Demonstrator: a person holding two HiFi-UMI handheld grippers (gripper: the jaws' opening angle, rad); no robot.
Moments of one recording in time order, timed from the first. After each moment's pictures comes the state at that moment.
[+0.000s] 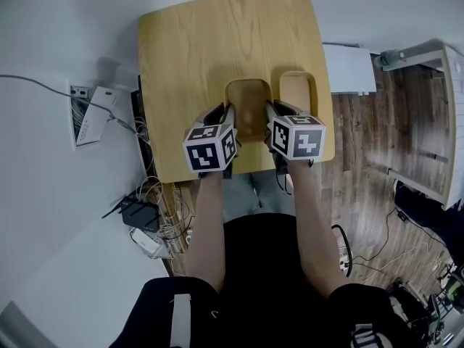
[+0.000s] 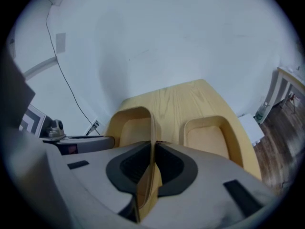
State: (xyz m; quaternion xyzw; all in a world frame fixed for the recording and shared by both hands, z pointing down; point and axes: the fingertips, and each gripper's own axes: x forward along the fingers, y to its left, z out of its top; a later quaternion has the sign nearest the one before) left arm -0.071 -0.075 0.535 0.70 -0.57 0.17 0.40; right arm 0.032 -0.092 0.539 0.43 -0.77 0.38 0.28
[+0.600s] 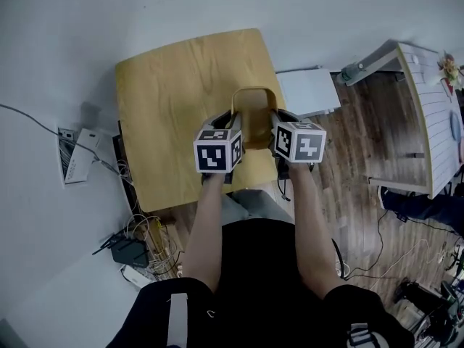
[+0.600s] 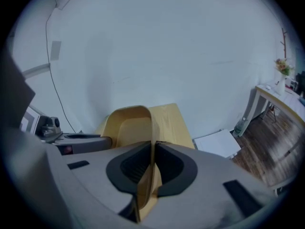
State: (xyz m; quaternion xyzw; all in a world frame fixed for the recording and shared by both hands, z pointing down) left arm 0.049 -0.121 0.464 0.79 -0.50 0.16 0.33; right arm 0.153 -0.127 0.463 0.52 -0.75 0.32 0.25
